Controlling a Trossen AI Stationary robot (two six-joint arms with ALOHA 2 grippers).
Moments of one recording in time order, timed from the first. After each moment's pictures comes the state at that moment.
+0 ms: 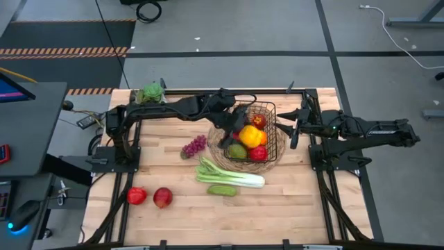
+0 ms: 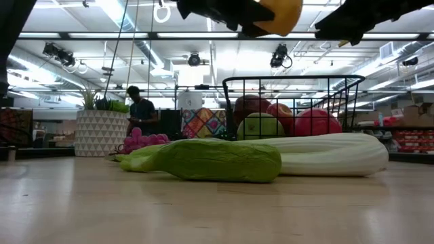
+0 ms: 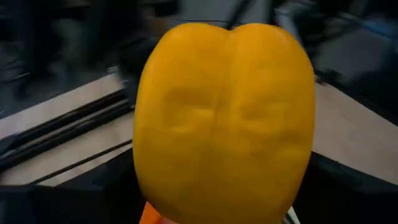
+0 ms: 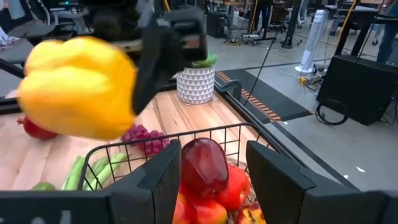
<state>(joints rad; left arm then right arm) 0.19 1.86 1.65 -0.30 0.50 0.48 0.00 0.52 0.57 -0.25 0.36 0.05</state>
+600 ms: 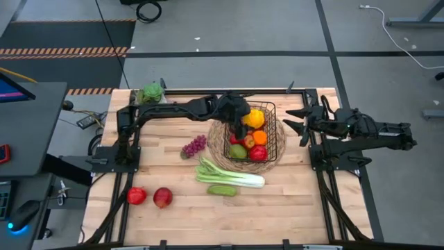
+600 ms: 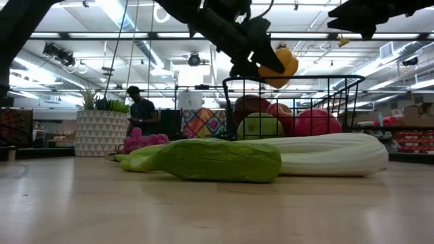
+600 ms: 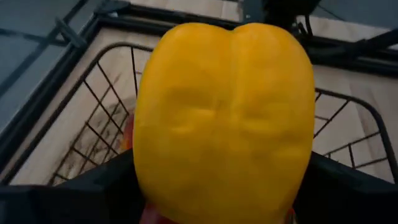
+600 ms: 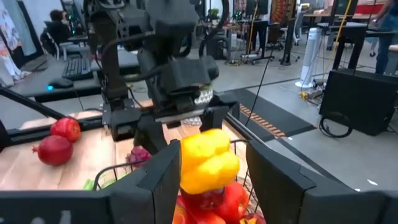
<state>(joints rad) 0.23 1.98 1.66 -0.25 0.08 -0.02 0.00 0.37 0.57 -0.30 0.36 0.07</state>
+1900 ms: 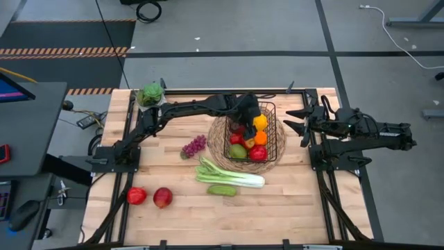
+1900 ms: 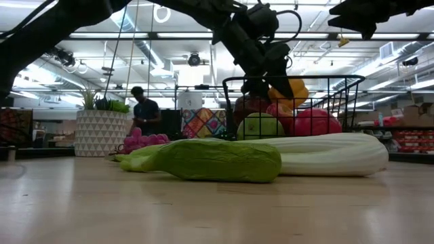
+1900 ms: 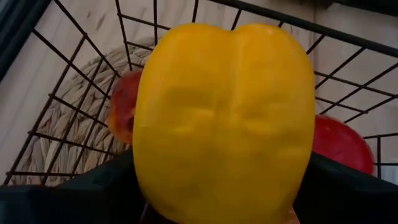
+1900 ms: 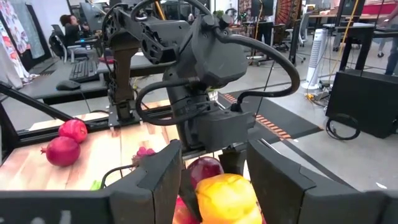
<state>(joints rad) 0.23 2.29 2.12 -0.68 0.10 -0.01 0.00 0.36 0.57 -0.30 0.34 0.08</state>
